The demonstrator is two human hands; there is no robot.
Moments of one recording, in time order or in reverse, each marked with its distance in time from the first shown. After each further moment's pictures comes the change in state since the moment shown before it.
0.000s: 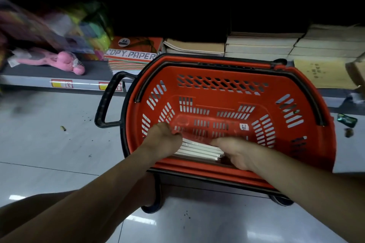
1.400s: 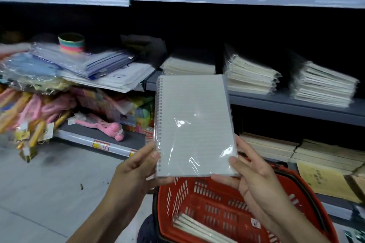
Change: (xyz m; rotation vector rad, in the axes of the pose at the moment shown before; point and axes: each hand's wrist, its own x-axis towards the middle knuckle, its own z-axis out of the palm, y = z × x) left_hand -0.120 -0.005 -0.143 -1.295 0.216 0.443; right_hand -0.197 -0.107 0.012 0.517 -0.281 -0.972
